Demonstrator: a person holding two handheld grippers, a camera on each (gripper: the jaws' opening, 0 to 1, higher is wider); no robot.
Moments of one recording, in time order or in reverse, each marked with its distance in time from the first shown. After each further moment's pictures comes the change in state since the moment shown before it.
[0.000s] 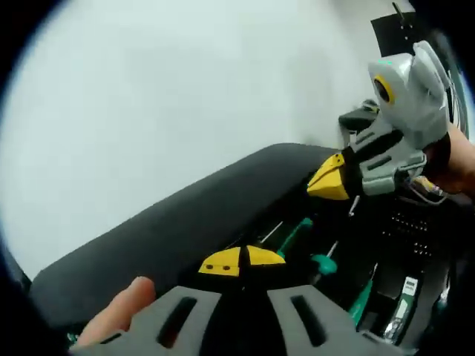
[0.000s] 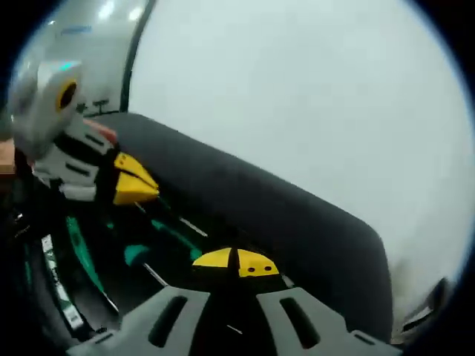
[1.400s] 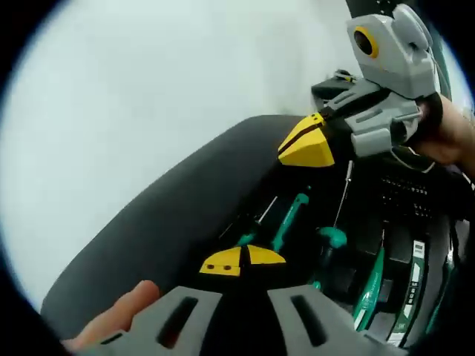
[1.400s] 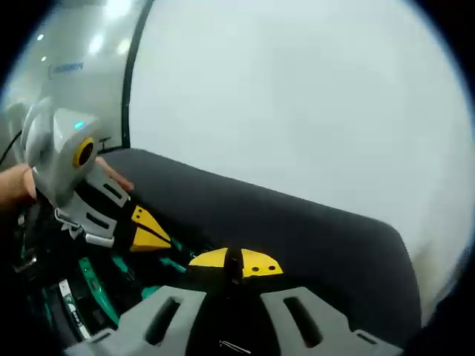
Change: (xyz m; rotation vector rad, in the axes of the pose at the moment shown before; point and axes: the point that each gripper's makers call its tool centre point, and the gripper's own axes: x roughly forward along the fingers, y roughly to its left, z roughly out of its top) left arm 0.014 -0.006 -0.017 0.107 0.120 -0.147; right arm -0.004 -0.018 0.041 0.206 -0.216 0.028
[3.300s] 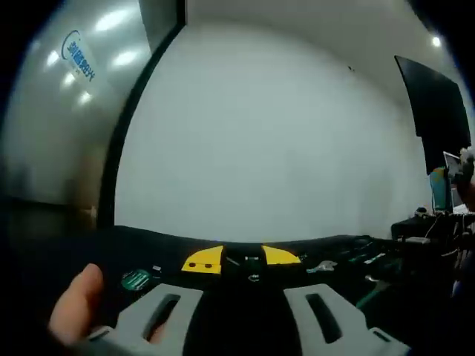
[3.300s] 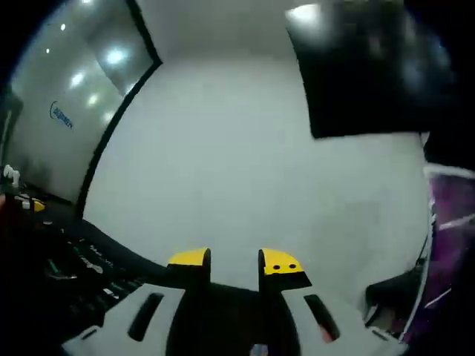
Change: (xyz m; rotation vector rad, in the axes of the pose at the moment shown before) left arm -0.386 0.069 -0.200 -0.470 -0.724 0.626; right arm -0.427 0.015 0.104 -0.247 -0.660 -0.551
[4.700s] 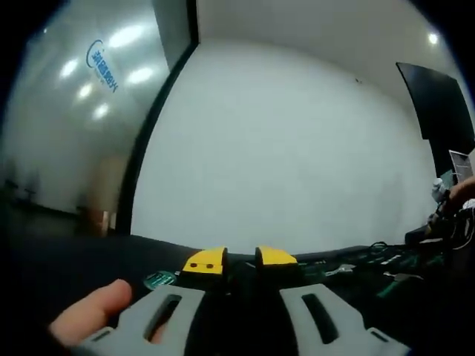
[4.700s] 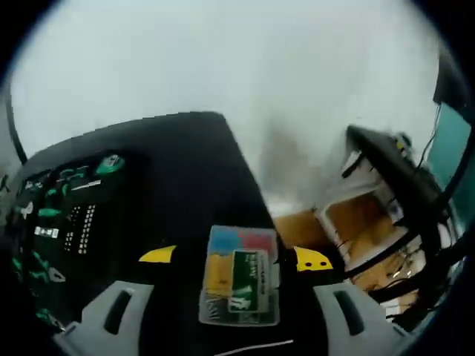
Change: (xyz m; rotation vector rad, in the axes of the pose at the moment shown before) left arm -0.005 0.027 0.004 -0.005 -0.109 0.076; right arm 0.013 -0.017 -0.315 0.287 1.249 -0.137
